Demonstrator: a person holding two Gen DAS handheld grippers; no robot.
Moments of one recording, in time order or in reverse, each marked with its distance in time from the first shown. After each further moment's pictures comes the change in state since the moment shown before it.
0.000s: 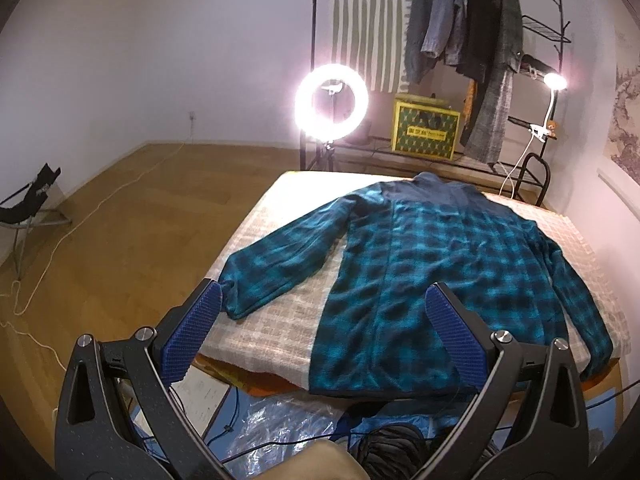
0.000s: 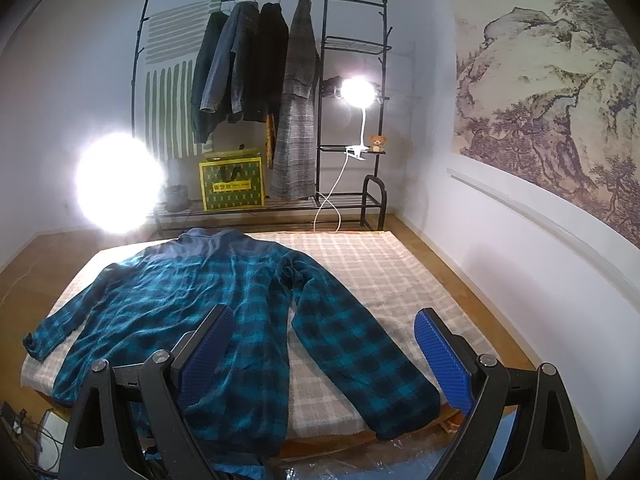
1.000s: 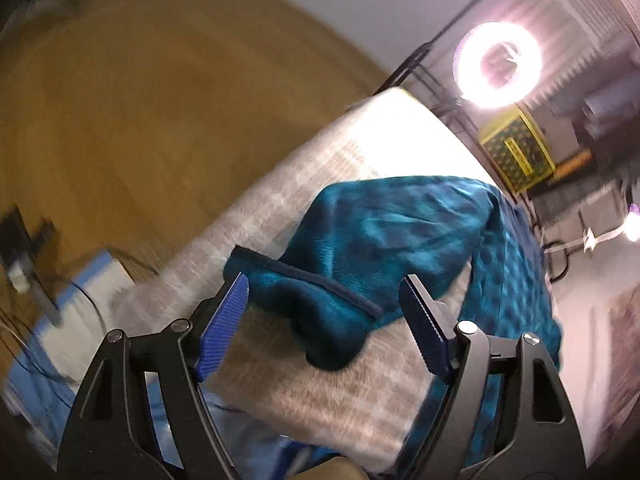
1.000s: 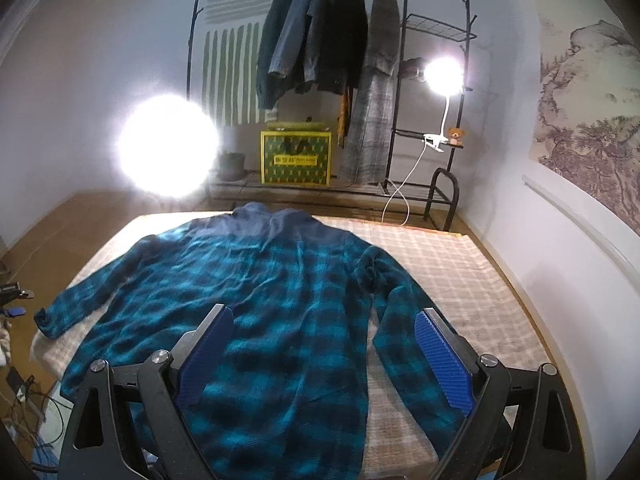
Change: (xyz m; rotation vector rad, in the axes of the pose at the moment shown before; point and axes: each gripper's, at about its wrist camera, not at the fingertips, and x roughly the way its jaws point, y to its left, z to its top) left arm 0.278 0.237 -0.047 -0.622 0.379 -0.119; right arm 0.095 0.101 0.016 -0.138 0.077 0.172
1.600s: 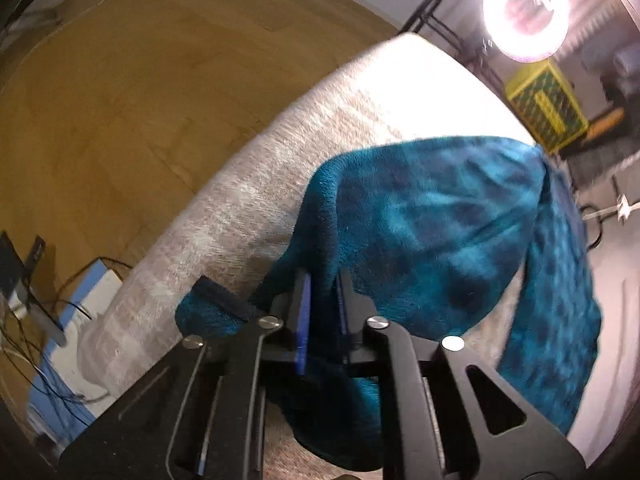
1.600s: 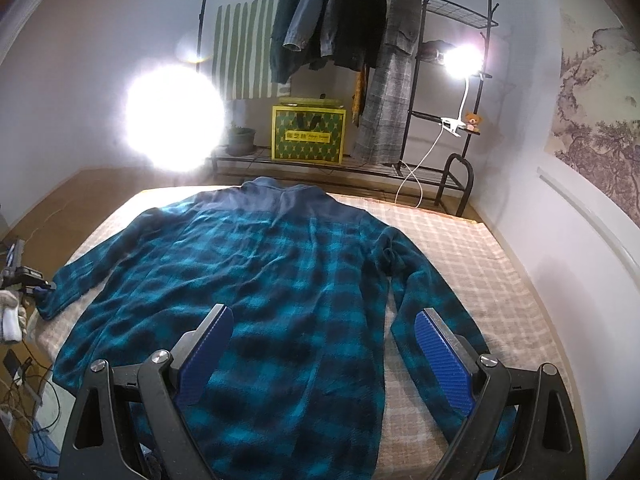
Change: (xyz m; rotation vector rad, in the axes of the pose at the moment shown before) left arm 0.088 -0.032 0.013 0.136 0.101 0.138; right arm 0.030 0.017 -0.007 -0.035 0.076 0.028
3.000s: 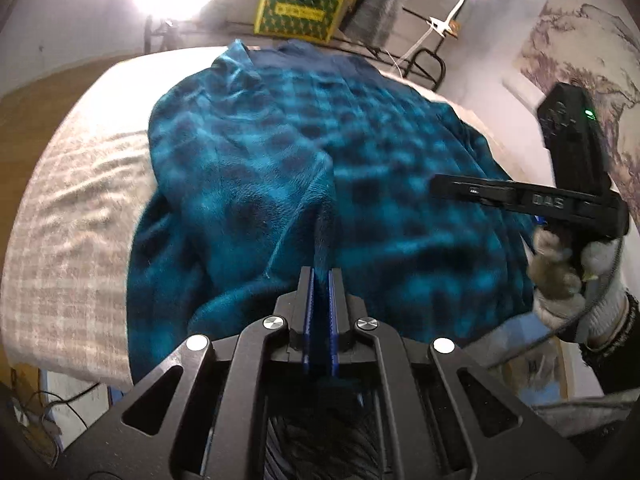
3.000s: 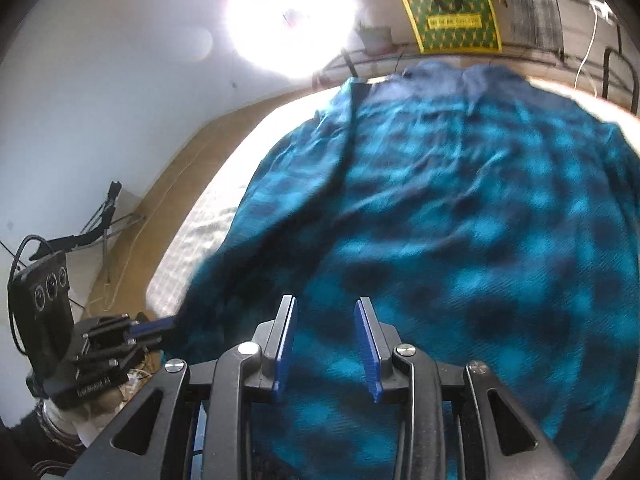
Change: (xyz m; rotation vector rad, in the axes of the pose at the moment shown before) left arm -0.121 -0.227 -0.229 0.684 0.018 -0.324; right arm 0.142 0.104 -0.029 0.068 0.351 0.645
